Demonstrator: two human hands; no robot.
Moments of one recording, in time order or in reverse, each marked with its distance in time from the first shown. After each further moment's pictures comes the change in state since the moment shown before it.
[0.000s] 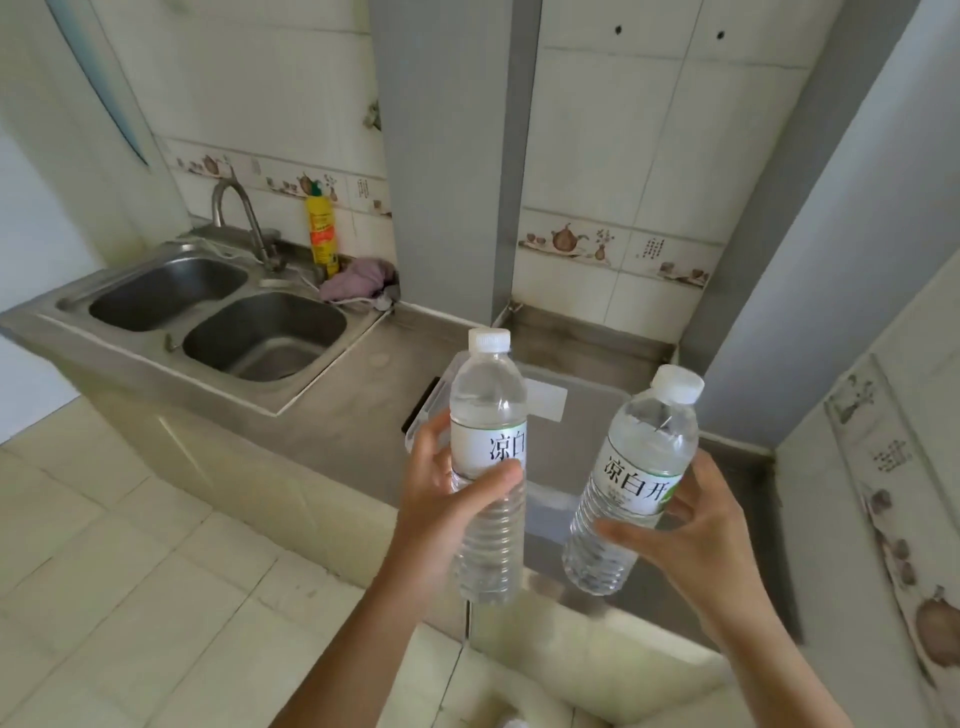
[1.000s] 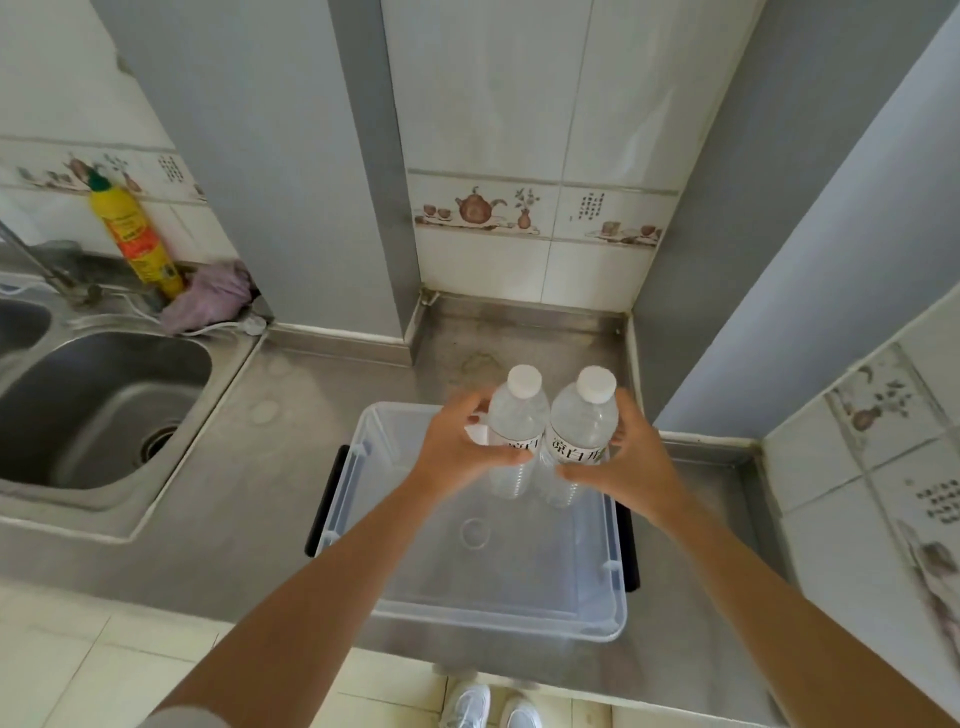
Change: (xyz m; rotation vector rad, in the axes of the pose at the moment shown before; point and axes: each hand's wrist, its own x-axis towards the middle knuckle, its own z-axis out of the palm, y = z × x) left_hand 0.273 -0.107 0.067 0.559 -0.418 0.022; right_hand 0.211 0.096 0.018 -0.139 -0.053 0.143
